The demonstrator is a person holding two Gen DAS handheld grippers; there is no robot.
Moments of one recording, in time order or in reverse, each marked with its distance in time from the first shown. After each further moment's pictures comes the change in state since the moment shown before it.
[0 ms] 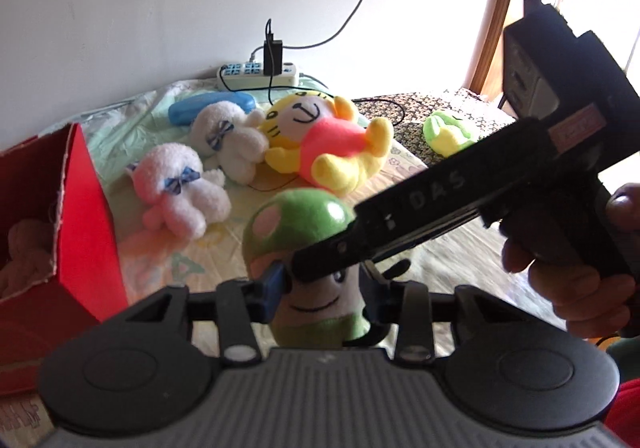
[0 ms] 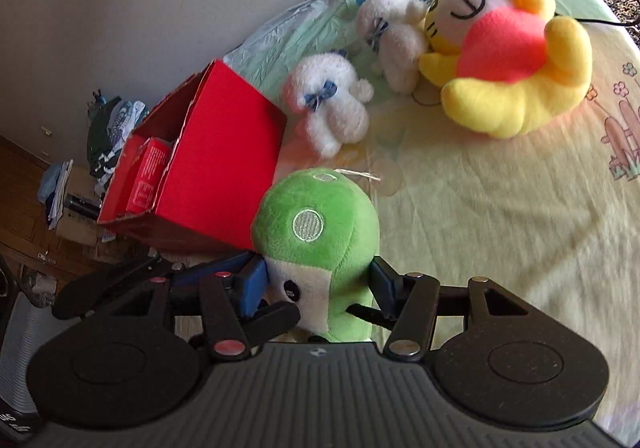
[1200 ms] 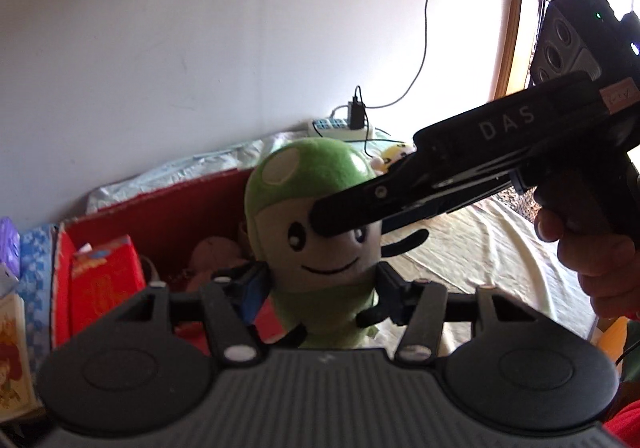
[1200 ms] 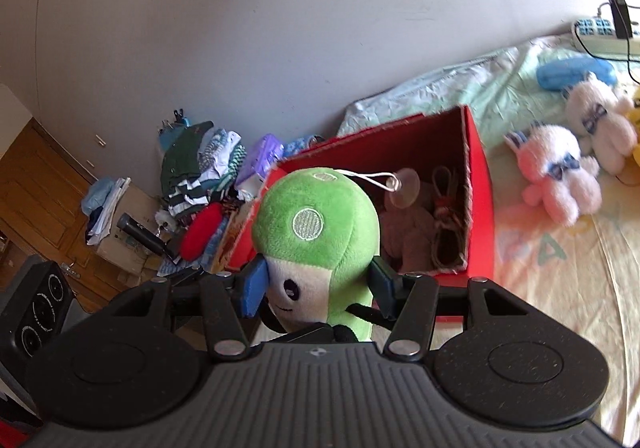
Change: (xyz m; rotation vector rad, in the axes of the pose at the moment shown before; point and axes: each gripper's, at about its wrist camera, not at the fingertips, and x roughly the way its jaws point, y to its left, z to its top) left arm -0.170 0.173 -0.028 0.048 -0.167 0.067; right arm 0.045 0.221 -0.005 -0.139 -0.237 0.101
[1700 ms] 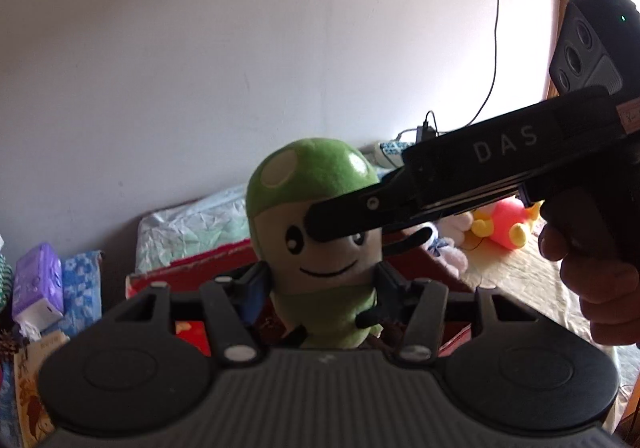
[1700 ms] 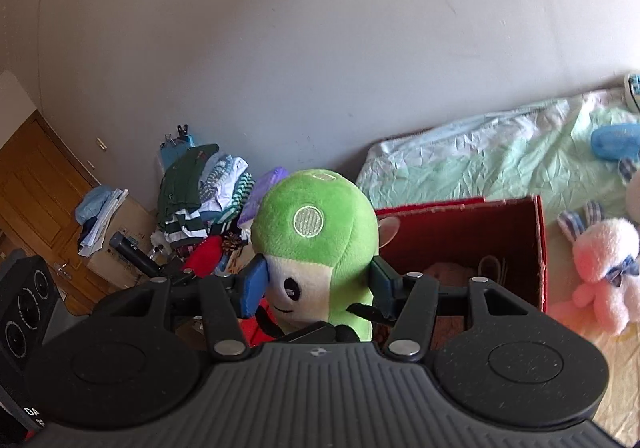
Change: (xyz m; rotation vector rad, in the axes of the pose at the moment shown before) left arm 0.047 0.079 0.033 -0.050 0.034 0.097; right arm 0.078 0.008 0.052 -0.052 -0.011 0.004
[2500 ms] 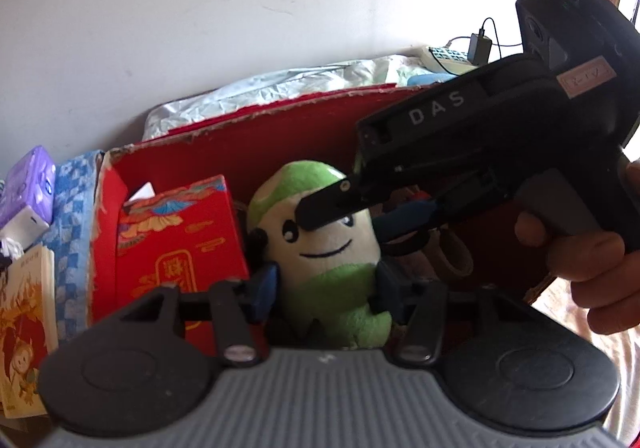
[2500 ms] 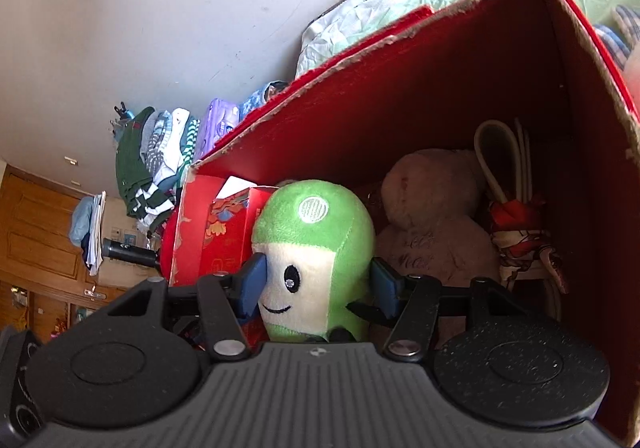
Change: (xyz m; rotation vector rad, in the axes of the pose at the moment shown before) left arm 0.074 0.019 -0.046 -0.057 0.218 0.081; right arm 0.097 -0.072 -0.024 0.344 0.264 0.034
